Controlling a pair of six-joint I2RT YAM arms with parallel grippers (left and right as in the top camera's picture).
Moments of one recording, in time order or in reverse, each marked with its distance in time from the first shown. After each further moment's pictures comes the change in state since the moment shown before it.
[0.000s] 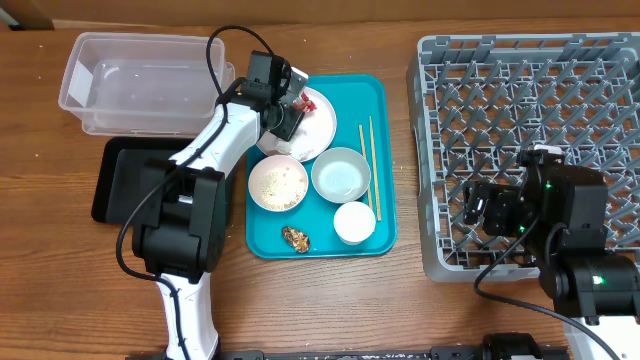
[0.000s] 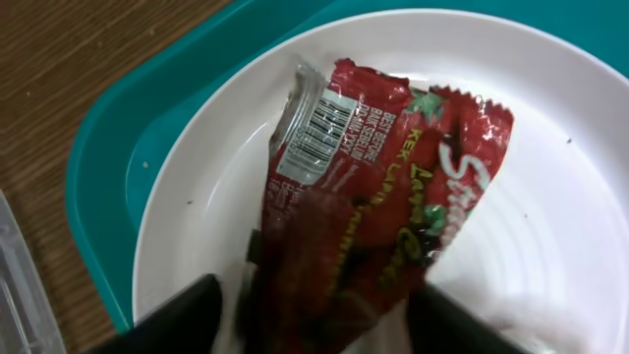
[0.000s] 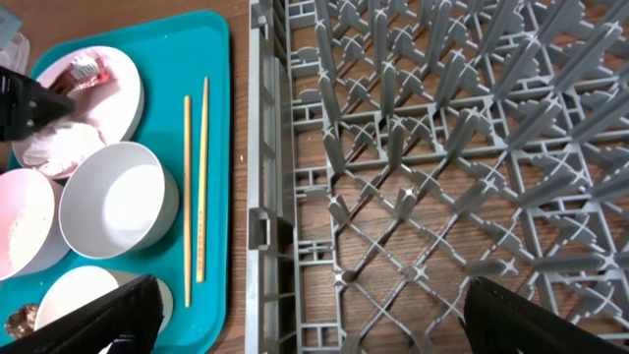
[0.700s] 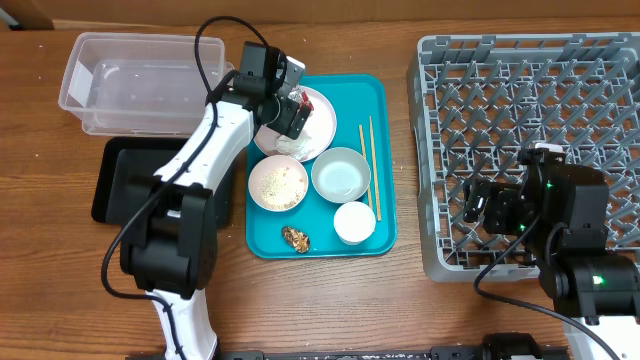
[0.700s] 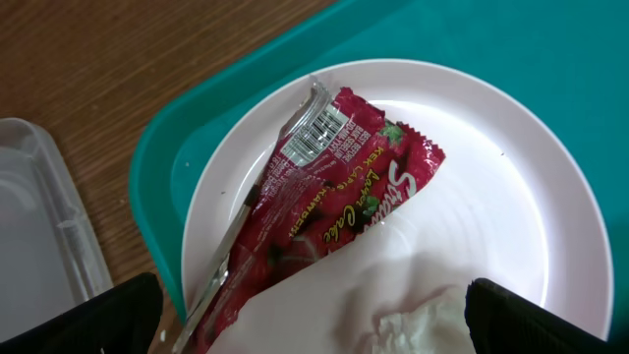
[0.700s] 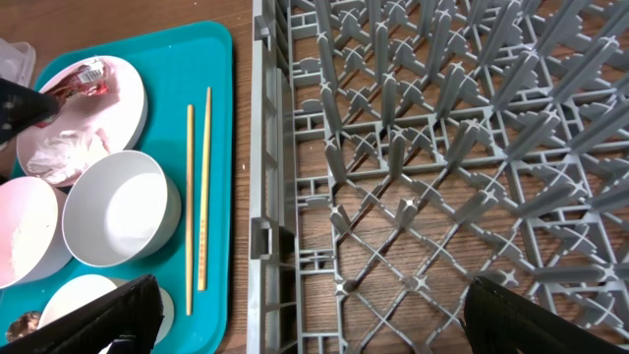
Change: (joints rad) left arm 0.000 -0.093 0.000 -0.057 0.014 -0.036; right arm 0.000 0.000 0.000 0.023 0.000 0.000
